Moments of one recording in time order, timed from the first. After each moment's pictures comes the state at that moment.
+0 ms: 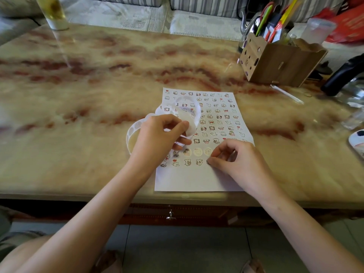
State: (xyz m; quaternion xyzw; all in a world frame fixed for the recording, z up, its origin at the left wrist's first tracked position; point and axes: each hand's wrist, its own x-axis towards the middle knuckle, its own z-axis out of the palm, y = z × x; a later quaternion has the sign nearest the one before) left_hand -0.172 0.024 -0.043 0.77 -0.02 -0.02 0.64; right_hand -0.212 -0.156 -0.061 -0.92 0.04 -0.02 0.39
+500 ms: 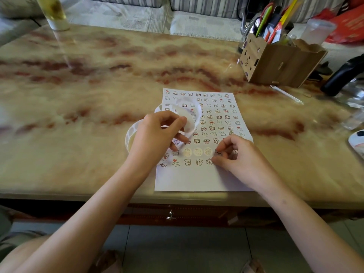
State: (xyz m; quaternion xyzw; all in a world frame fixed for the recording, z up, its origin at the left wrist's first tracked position) left_hand -0.174 0.027 -0.037 0.78 -0.04 0.01 0.62; right_hand -0.203 -0.165 -0.063 -0.91 0.03 0.02 0.42
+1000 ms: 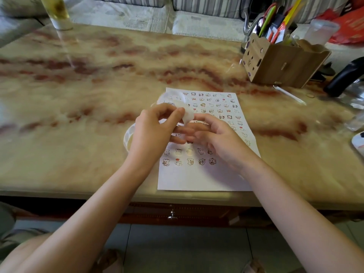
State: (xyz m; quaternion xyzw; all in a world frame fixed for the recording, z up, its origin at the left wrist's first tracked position) left_hand -0.171 0.031 -0.035 0.74 -0.03 0.05 0.67; right_hand -0.169 -0.125 -0.048 -0.72 -0.07 0.13 0.68
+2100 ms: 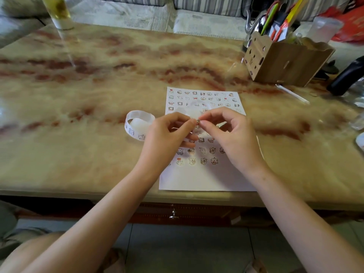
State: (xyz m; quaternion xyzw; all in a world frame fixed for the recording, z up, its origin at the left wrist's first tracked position) left_hand -0.176 0.020 -0.048 0.71 -0.04 -0.01 0.70; right_hand -0.177 -0.130 -0.046 -0.82 -0.11 -0.14 0.55
